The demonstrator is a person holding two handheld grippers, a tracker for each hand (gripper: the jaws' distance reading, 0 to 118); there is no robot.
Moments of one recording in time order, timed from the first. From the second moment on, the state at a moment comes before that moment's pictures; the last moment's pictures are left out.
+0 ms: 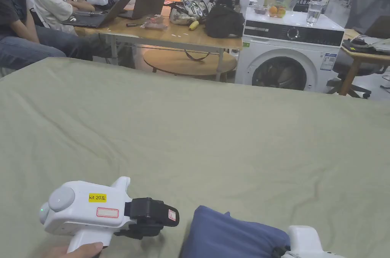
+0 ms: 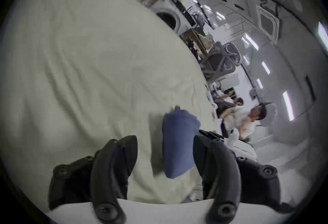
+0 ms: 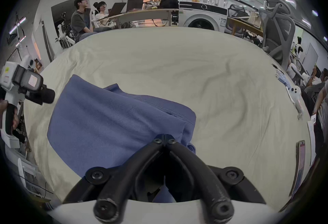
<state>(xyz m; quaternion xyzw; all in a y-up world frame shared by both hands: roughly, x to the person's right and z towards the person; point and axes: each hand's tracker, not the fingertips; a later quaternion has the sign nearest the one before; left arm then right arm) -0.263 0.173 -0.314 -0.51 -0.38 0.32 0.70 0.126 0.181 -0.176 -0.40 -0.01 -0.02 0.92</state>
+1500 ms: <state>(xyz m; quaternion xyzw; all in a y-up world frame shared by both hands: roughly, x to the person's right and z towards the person) -0.182 0.147 -0.310 -0.52 -0.42 0.33 0.66 0.132 0.249 -0.165 -0.19 -0.06 0.00 0.98</state>
